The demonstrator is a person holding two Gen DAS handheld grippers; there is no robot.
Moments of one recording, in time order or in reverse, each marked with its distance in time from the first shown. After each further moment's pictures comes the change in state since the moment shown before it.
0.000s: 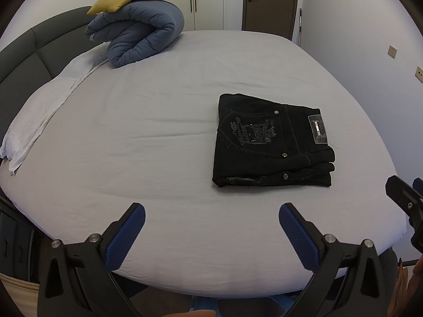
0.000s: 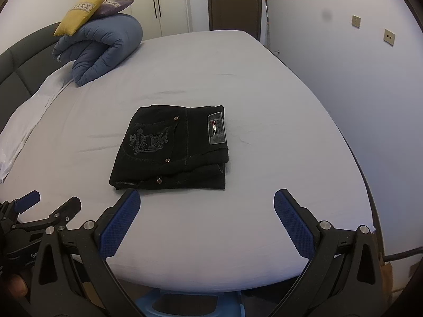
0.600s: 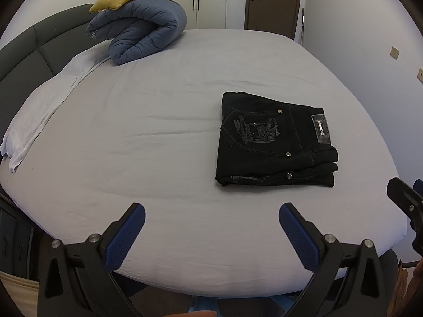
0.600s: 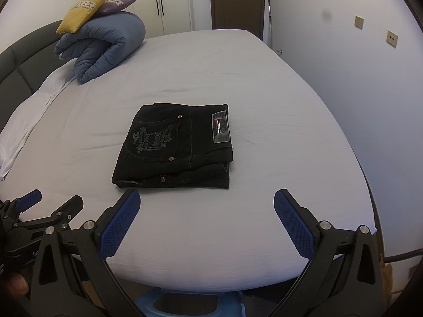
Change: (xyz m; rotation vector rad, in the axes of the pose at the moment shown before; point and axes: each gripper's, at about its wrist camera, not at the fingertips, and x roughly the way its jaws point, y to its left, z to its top) left arm 0.003 0.003 -0.001 -0.006 0.008 0.001; right arm 0.003 0.008 0.000 -0.006 0.005 0.004
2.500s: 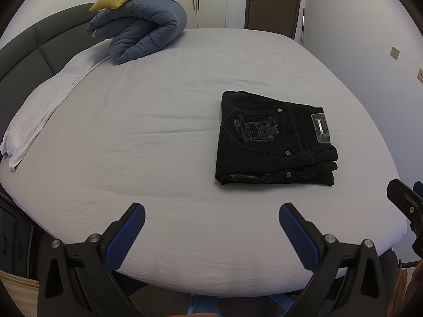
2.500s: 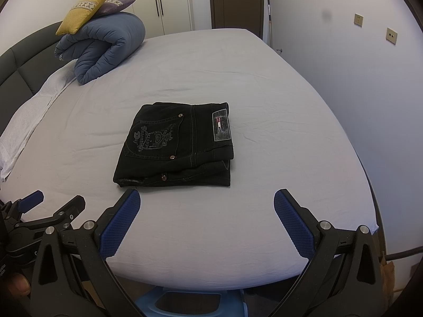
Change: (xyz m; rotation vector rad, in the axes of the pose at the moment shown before) left arm 0.000 0.000 -0.001 -0.002 0.004 0.000; right arm 0.004 0.004 -0.001 0.003 0.003 0.006
